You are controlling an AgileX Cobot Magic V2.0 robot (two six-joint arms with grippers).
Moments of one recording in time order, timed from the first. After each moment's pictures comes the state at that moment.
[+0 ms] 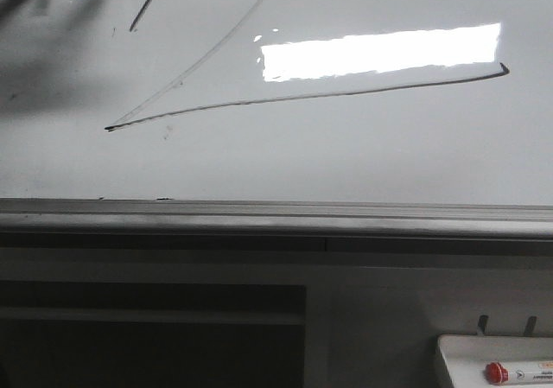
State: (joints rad) left arm -0.50 1.18 -0.78 -0.93 -0.16 0.77; right arm 0.92 0.93 -0.98 0.47 0.42 -0.61
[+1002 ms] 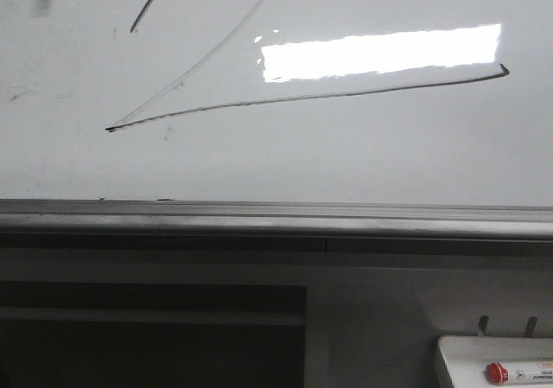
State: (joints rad) left arm -0.50 0.31 -0.45 -0.64 0.33 0.77; right arm 0.66 0.33 -0.30 0.32 0.16 -0.61
